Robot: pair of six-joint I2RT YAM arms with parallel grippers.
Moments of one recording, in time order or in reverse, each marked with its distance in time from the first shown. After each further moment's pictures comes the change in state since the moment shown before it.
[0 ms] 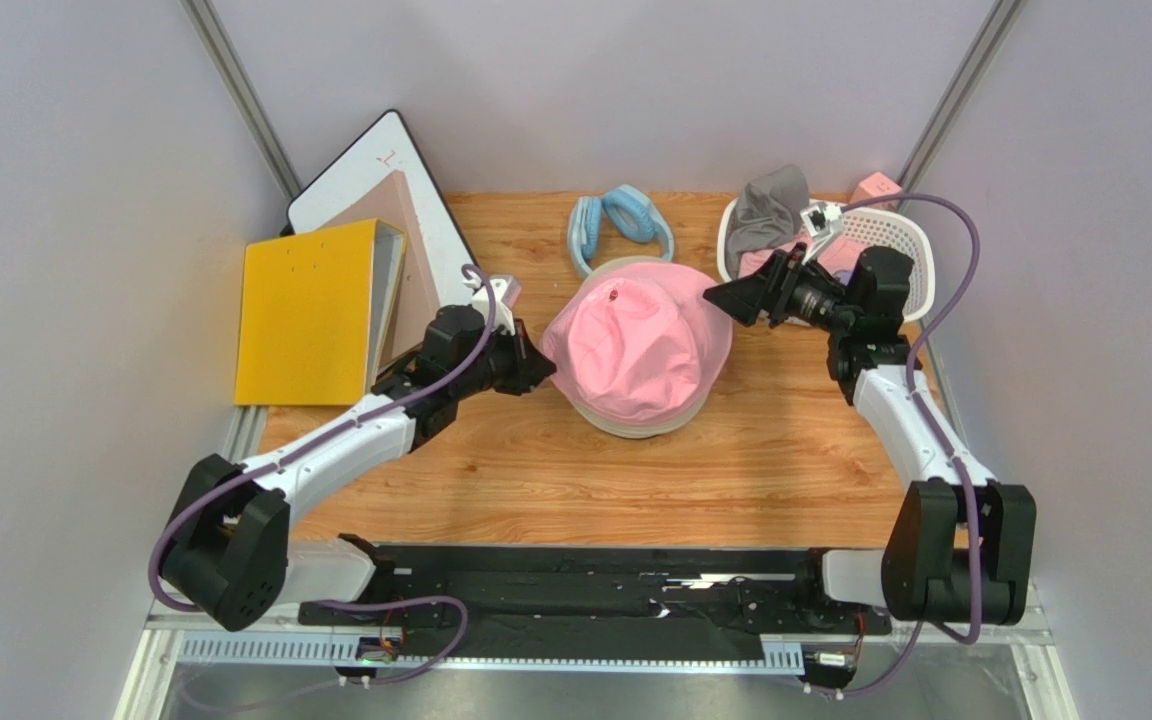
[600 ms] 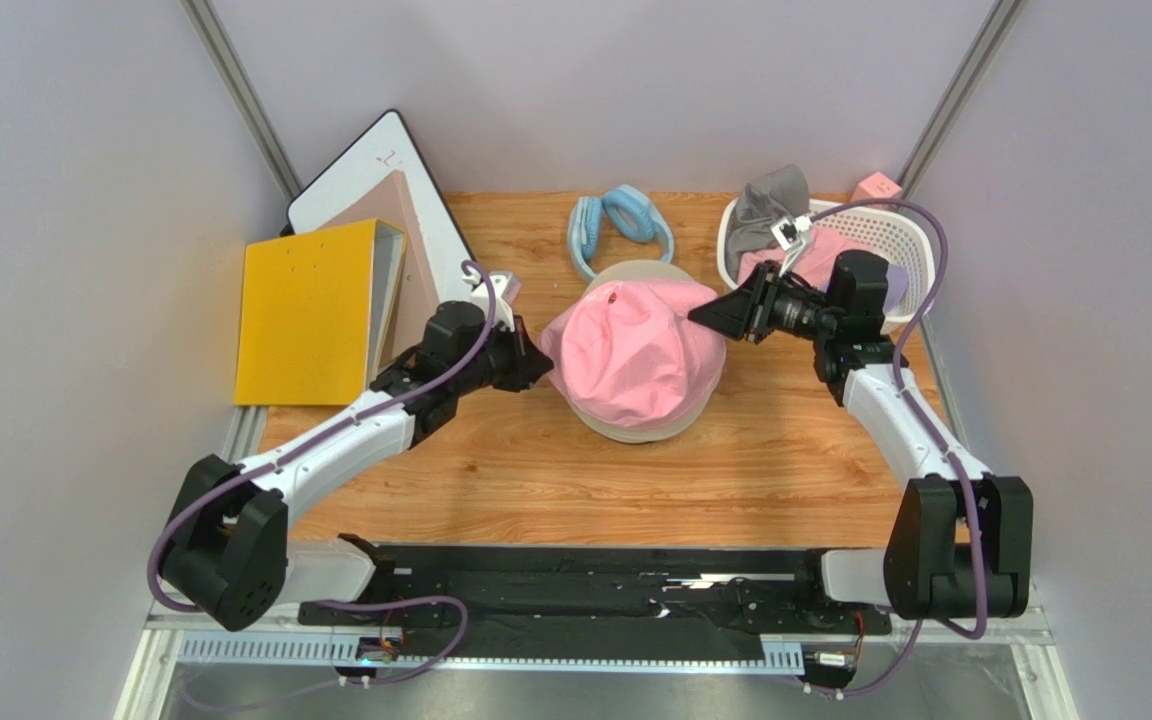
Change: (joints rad) left arm 0.002 0.000 0.022 -0.035 -0.020 0.017; right arm 0.064 0.023 -0.008 -0.076 -0.070 -0.028
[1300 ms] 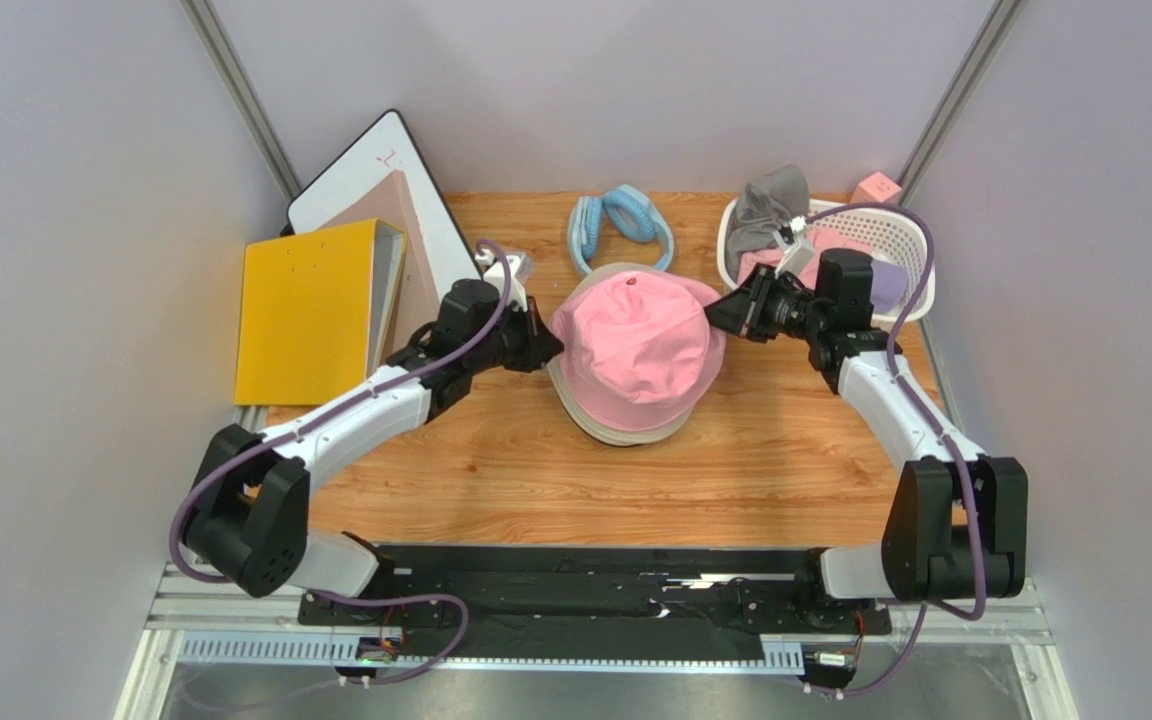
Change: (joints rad) left arm 0.002 0.111 0.129 -0.024 -0.004 0.003; right arm 0.014 0.047 0.051 -0.232 0.257 0.026
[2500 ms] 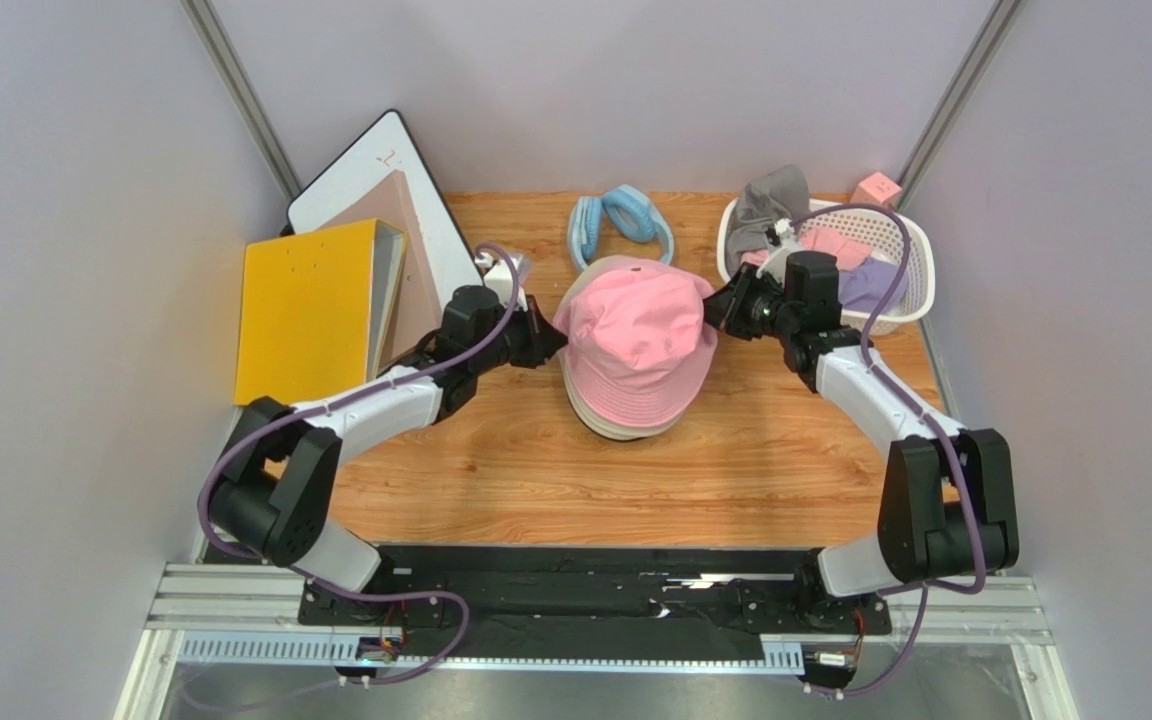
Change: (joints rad) left arm 0.032 0.130 -0.050 0.232 0.023 -0.016; right arm 0.089 0.095 0.000 0.054 0.322 0.059
